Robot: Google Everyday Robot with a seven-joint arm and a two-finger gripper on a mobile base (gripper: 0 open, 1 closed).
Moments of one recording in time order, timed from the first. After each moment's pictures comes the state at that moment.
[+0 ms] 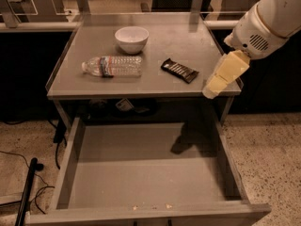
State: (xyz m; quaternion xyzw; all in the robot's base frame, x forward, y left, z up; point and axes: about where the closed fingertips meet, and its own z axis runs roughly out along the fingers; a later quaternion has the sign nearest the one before) arm 0.533 -0.164 0.949 -0.52 0.81 0.06 0.25
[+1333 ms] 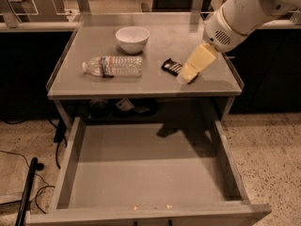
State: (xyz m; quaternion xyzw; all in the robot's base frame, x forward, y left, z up) arm 0.597 -0.127 0.934 -0.50 0.82 0.07 0.28
